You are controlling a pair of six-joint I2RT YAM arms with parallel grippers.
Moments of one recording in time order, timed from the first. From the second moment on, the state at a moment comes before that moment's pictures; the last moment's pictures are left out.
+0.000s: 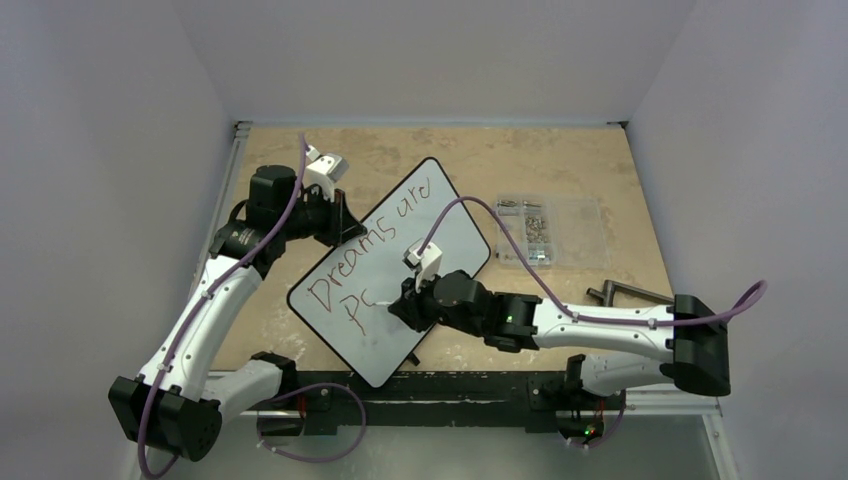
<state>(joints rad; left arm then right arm) -0.27 1.06 1.06 -0.58 0.53 -0.10 1.27 1.25 0.81 0.04 0.22 0.47</state>
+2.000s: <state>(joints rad) -0.27 1.06 1.06 -0.58 0.53 -0.10 1.26 1.32 0.98 -0.03 0.22 0.35</state>
